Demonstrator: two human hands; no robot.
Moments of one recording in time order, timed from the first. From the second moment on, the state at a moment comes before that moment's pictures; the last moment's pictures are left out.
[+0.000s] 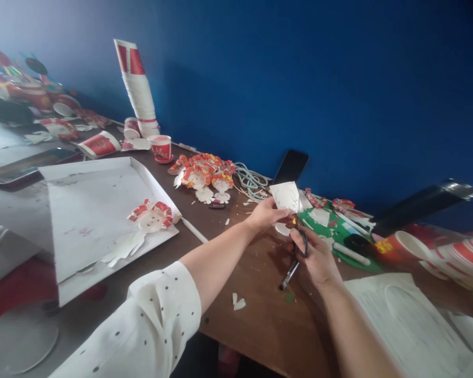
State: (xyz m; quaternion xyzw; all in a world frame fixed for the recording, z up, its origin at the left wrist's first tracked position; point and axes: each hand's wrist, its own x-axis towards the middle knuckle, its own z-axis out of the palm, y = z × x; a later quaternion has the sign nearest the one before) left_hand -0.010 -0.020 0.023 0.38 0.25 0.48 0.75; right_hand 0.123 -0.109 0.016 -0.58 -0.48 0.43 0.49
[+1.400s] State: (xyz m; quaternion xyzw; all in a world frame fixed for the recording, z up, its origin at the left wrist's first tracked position) left_hand -0.009 -0.018 0.013 0.43 0.23 0.48 0.73; right_hand 0.120 -0.110 0.016 -0.58 -0.46 0.43 0.52
